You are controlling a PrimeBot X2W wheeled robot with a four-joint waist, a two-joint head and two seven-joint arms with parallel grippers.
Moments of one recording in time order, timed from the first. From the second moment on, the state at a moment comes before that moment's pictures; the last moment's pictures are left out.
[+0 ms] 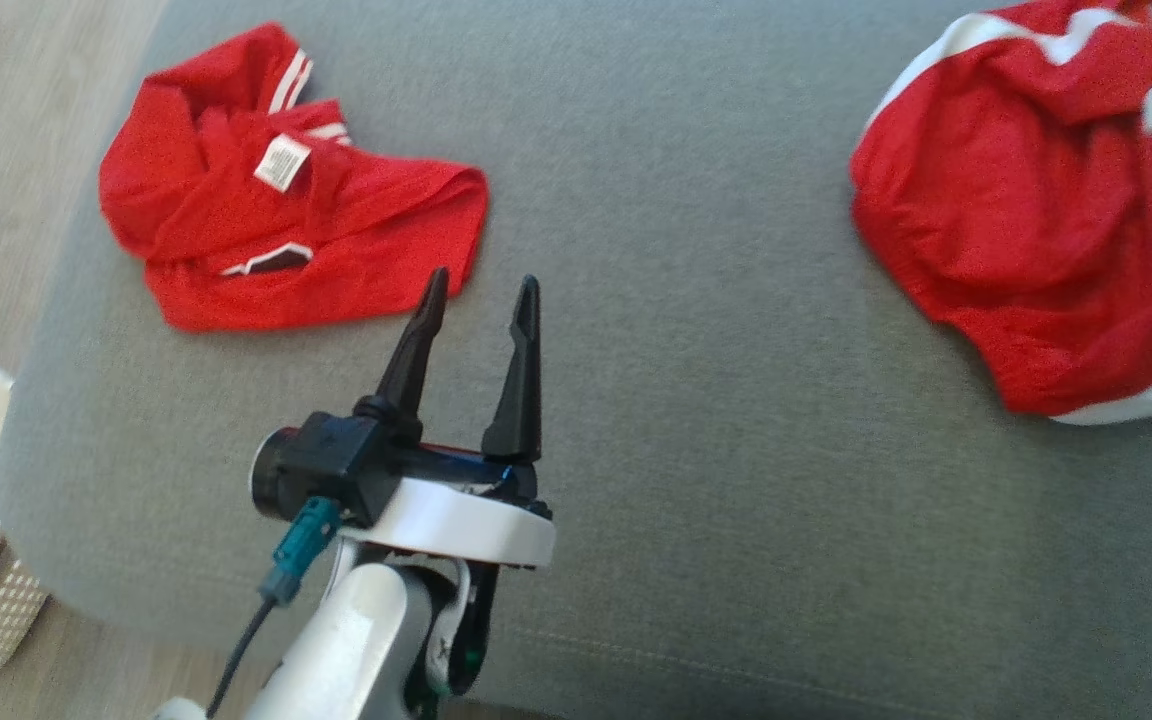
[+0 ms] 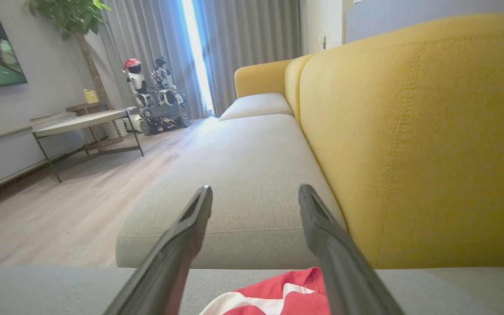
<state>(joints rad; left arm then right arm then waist) -0.21 0.05 -0.53 -0.03 -0.32 0.24 -0.26 -1.06 -0.32 0.04 1.08 0.28 0.13 -0.24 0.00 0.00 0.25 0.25</state>
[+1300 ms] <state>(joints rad) -0.15 0.05 -0.45 0.04 -0.35 0.21 -0.26 -0.22 -0.10 -0.04 0.19 0.29 0.13 -0.21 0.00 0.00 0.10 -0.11</state>
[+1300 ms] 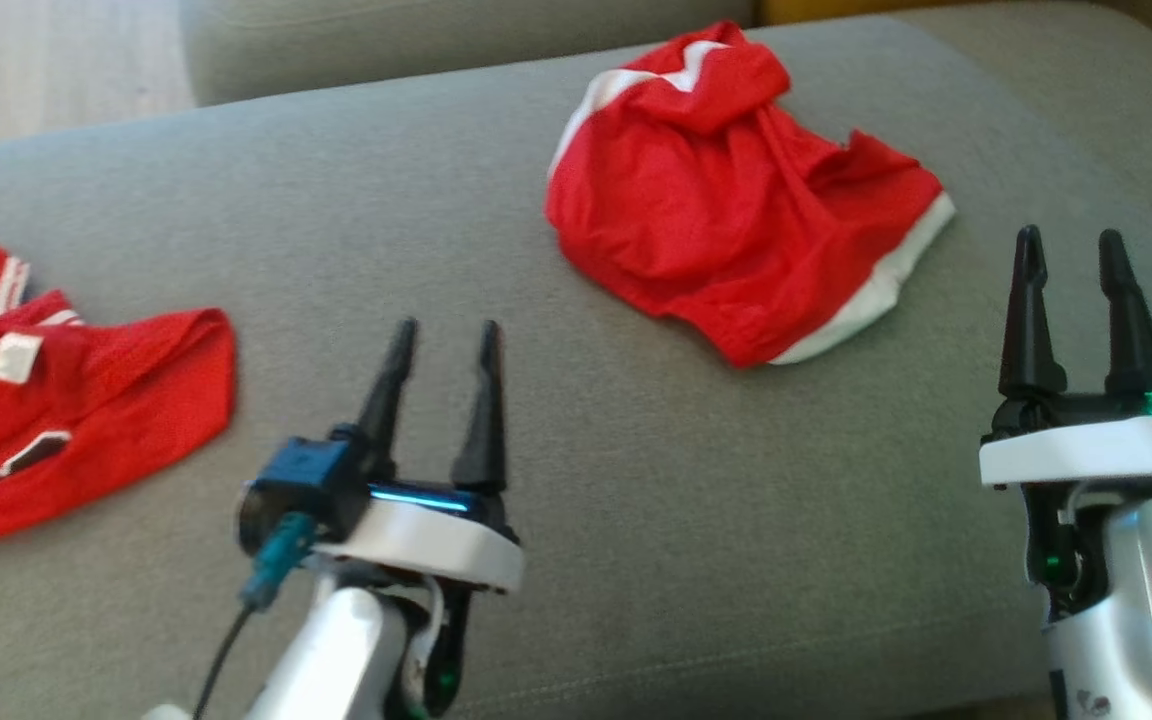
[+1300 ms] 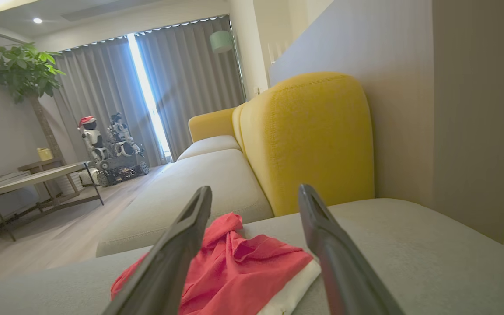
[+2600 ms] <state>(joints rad) -0.67 0.05 -0.87 0.78 -0.76 0.15 -0.26 -0.26 -0.05 0.06 0.10 0.32 0.13 -0.22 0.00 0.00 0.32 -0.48</state>
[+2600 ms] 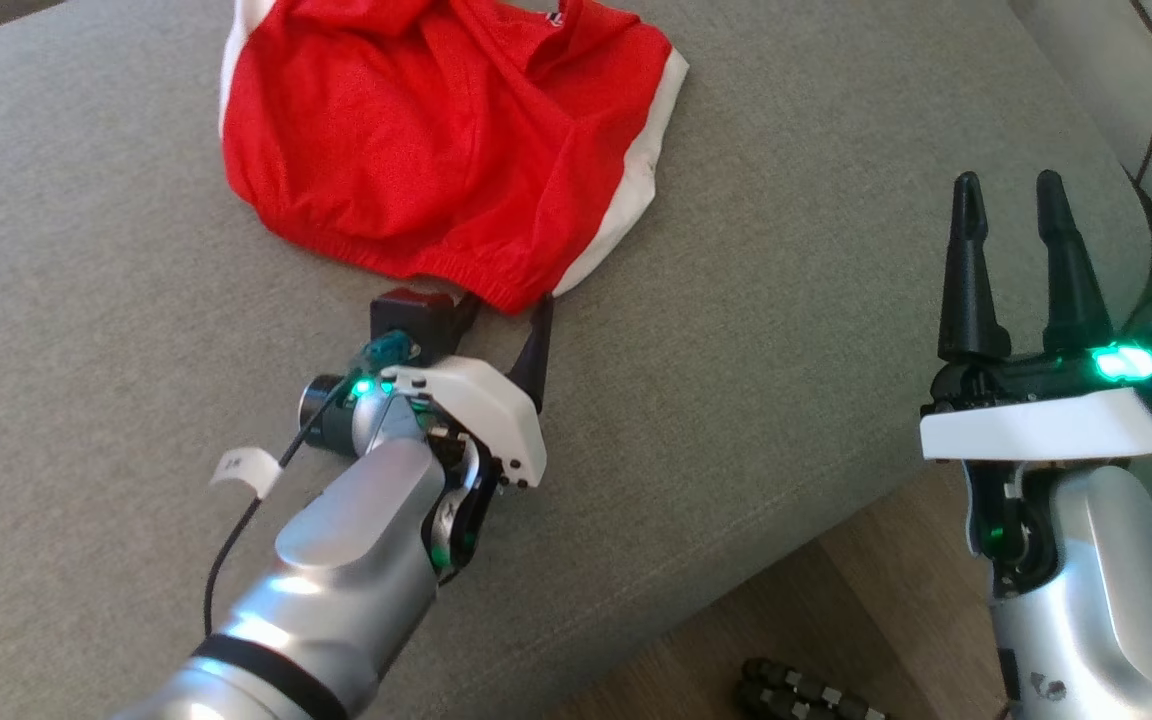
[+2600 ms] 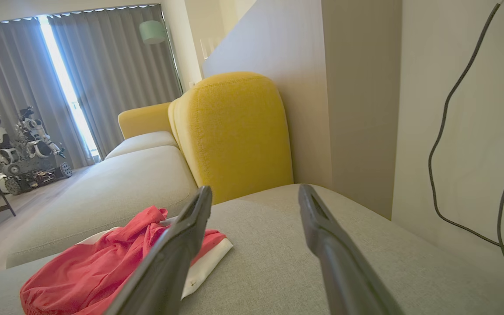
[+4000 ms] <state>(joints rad) -0.36 0.05 -0.48 0.49 -0.35 0.07 -0.26 -0.22 -0.05 -0.02 0.12 0.25 0.13 -0.17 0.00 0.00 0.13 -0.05</state>
